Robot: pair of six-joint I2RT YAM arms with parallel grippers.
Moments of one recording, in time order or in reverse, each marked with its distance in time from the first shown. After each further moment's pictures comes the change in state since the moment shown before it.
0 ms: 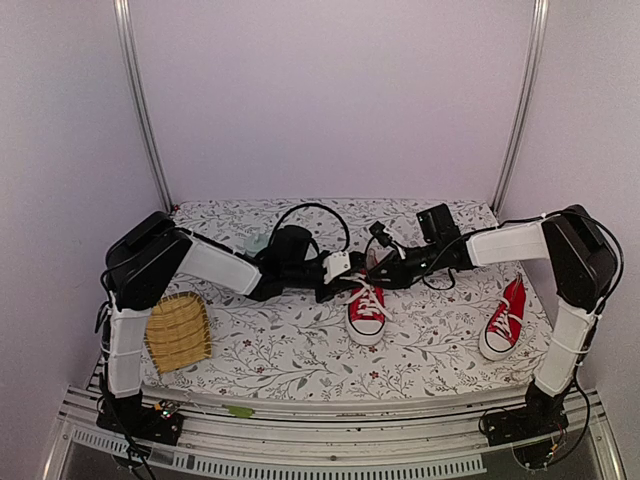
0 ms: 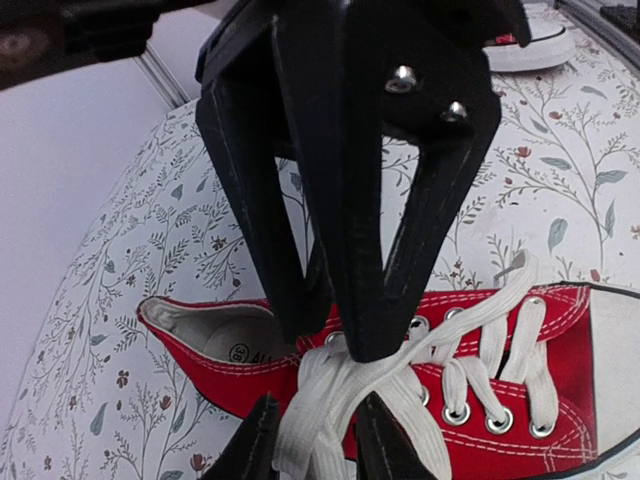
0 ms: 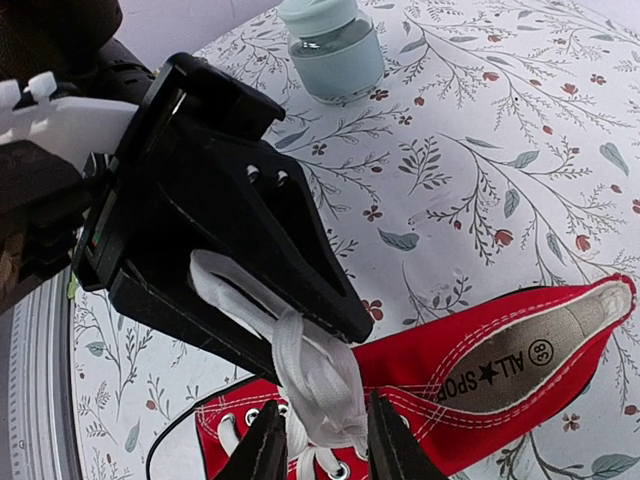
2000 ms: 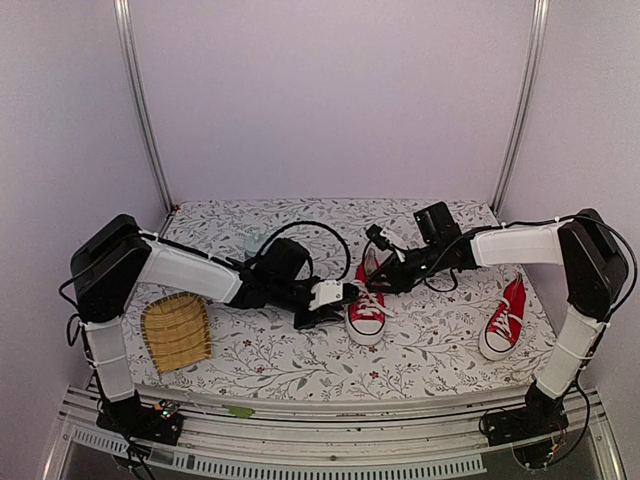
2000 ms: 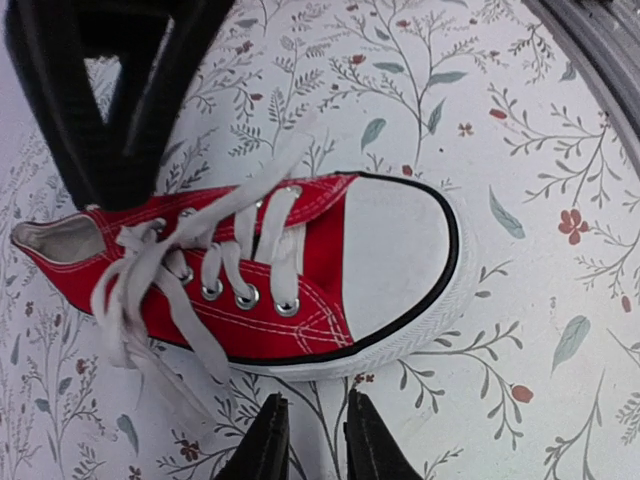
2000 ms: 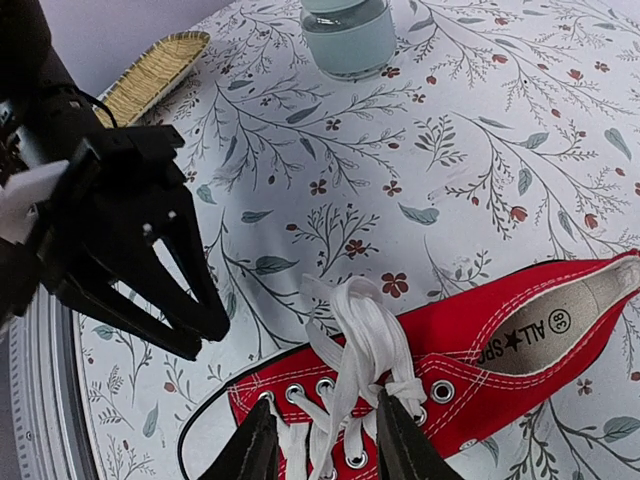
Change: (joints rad) left arm -0.064 -0.262 -0.178 -0.352 -0.031 0.063; right arm 0.047 -0.081 -0.006 -0.131 0.092 -0.018
